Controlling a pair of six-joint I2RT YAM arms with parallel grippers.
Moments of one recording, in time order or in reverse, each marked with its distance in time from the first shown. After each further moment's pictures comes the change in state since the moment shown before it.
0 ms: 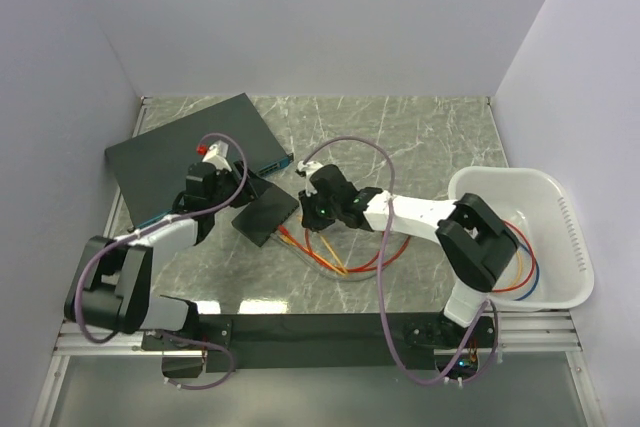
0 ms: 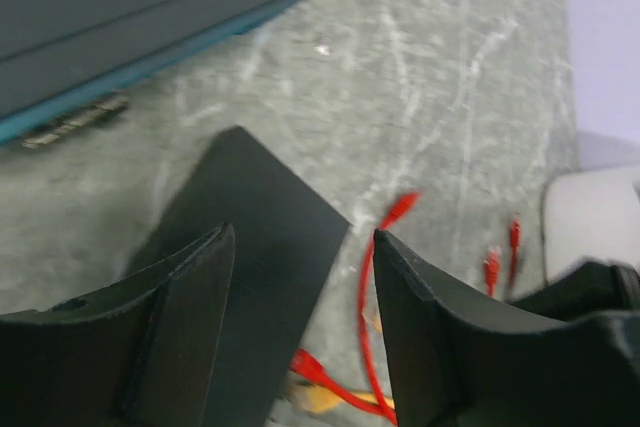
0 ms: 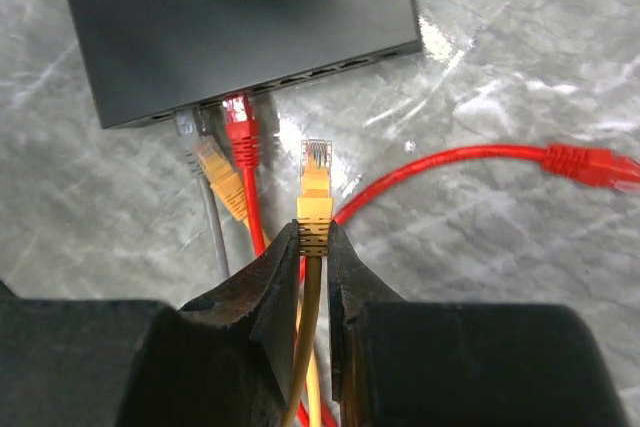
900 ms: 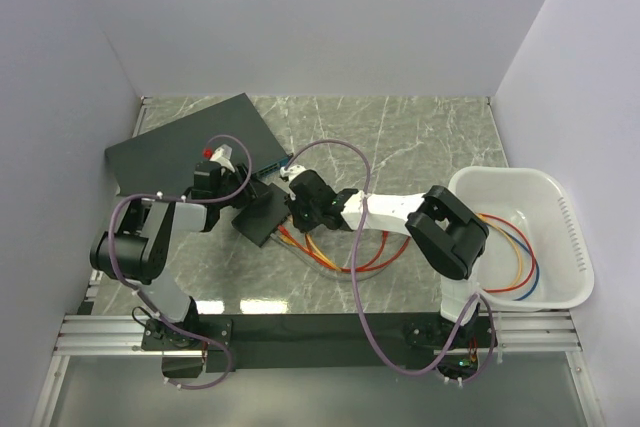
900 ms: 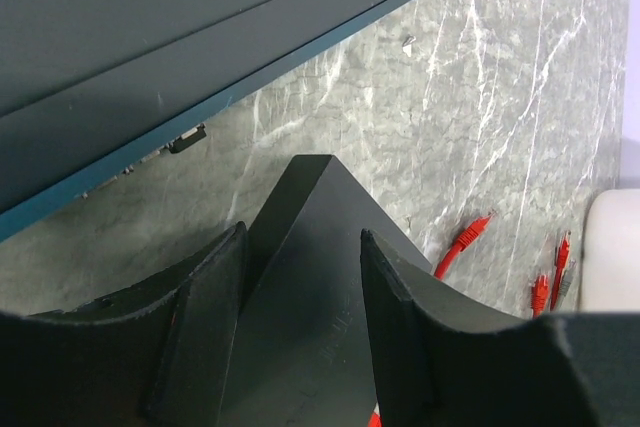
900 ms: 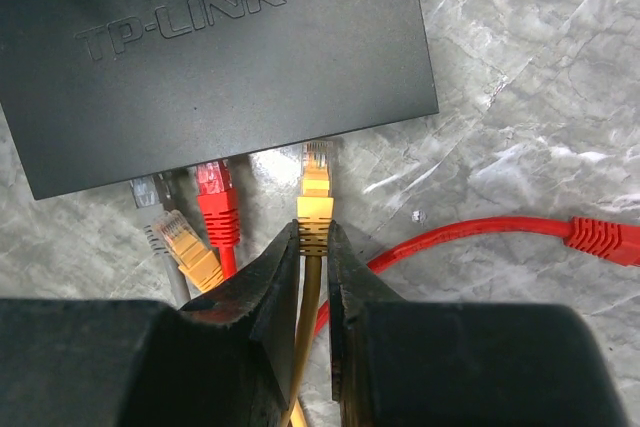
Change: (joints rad) left arm 0.048 0.312 0.060 0.132 0.045 0.000; right arm 0.061 0.180 0.125 0.000 0.140 -0.032
